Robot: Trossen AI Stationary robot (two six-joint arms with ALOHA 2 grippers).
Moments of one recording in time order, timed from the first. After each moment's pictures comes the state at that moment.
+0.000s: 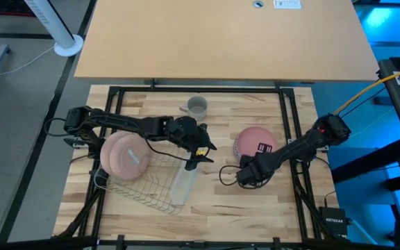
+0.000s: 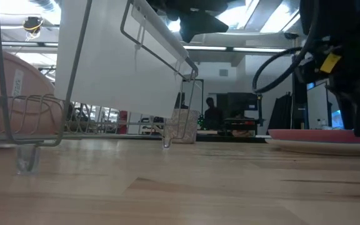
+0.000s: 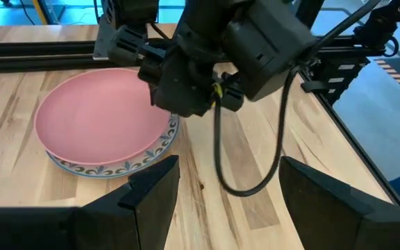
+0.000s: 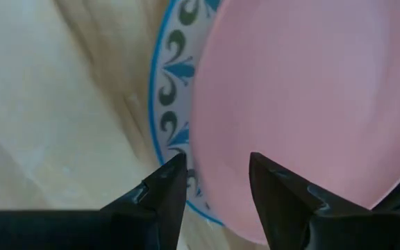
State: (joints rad) left arm -0.01 1.68 1.29 -0.12 0.21 0.03; right arm 0.42 1.62 0.95 -1.12 0.22 0.75
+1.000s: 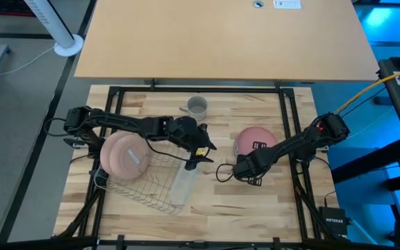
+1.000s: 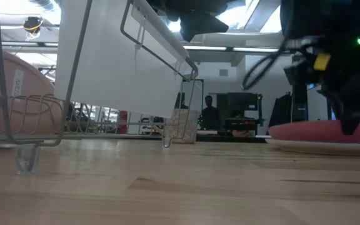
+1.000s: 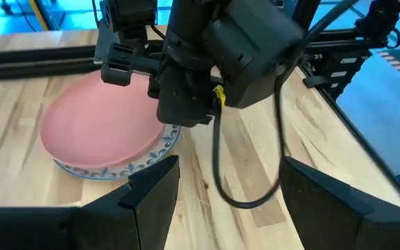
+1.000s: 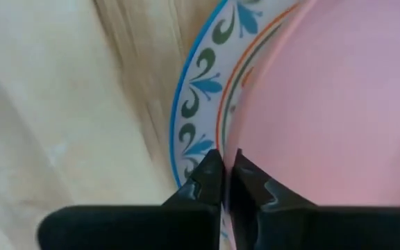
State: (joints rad) left arm -0.01 1.68 1.29 -0.12 0.21 0.07; right arm 0.35 1.62 0.96 -1.08 0.14 0.54
